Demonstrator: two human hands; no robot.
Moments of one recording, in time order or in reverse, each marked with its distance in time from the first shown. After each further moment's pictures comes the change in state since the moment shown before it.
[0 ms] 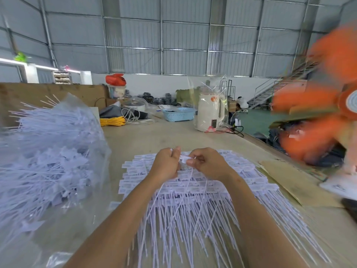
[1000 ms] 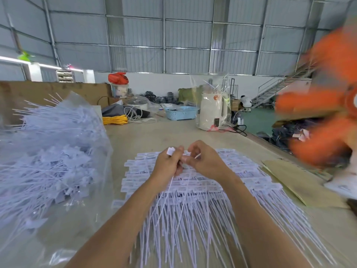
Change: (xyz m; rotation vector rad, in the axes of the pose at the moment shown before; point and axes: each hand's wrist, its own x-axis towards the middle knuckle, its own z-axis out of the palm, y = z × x) left_hand -0.009 -0.009 0.001 -0.313 -0.012 0.038; right_hand 0.000 -0.018 0.014 0.217 0.073 0.073
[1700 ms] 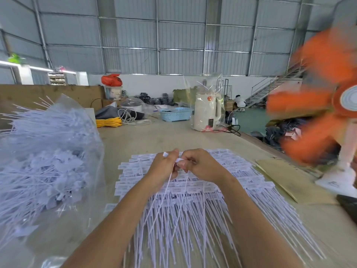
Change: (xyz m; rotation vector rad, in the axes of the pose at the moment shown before) left_hand 0.001 0.008 0.004 0.039 -0.097 -0.104; right_hand -0.003 0.005 -0.009 -0.077 -0.136 -0.172
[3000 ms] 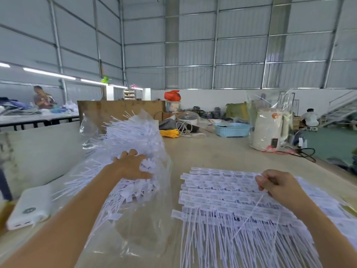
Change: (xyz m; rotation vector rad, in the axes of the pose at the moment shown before) left_hand -0.036 0.046 -0.248 1.621 0.175 -0.430; right_hand -0.003 0.017 -0.009 0.032 0.207 0.170
